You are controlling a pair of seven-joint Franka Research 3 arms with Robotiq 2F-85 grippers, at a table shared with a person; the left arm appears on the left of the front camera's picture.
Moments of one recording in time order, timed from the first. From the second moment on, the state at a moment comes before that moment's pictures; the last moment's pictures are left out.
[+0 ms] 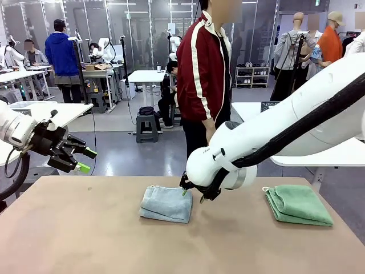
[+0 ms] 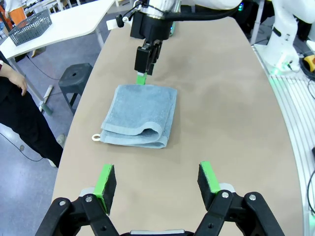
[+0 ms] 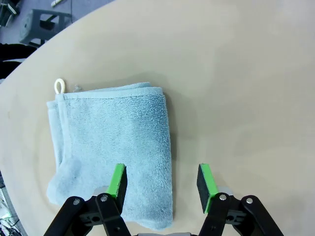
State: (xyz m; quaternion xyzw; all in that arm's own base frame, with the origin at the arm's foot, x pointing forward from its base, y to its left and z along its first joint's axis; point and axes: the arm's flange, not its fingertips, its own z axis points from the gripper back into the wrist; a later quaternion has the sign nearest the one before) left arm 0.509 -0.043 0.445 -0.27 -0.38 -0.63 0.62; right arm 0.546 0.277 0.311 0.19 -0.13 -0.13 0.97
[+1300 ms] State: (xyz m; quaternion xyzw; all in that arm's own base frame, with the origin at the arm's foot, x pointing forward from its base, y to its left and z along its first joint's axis) left arm 0.509 -0.043 0.445 -0.27 -0.38 -0.63 0.62; right arm 0.563 0.298 0.290 0.18 -0.07 -0.10 0.98
